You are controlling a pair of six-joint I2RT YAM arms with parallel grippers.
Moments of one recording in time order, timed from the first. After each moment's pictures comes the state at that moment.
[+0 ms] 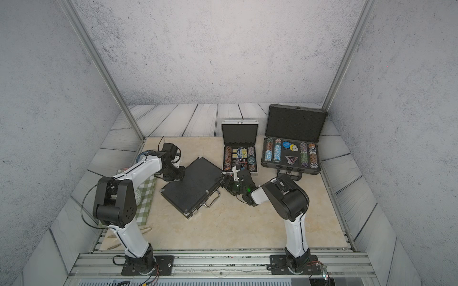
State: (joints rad) left arm -0.20 1.81 1.33 -0.84 0.12 -0.19; right arm 0.61 1.96 0.80 0.68 -0.44 1.04
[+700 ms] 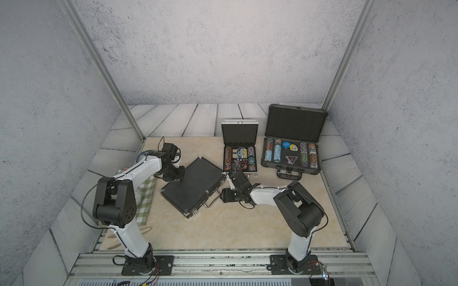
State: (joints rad) left arm -0.20 1.81 1.33 -0.84 0.12 -0.20; right arm 0.72 1.77 0.91 -0.08 -0.22 0.48
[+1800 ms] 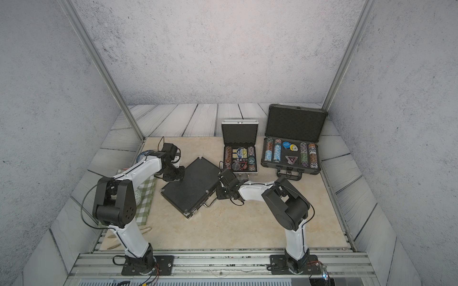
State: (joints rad) left arm -0.20 1.81 1.33 -0.84 0.12 -0.20; right arm 0.79 1.91 1.08 -0.09 -0.10 0.54
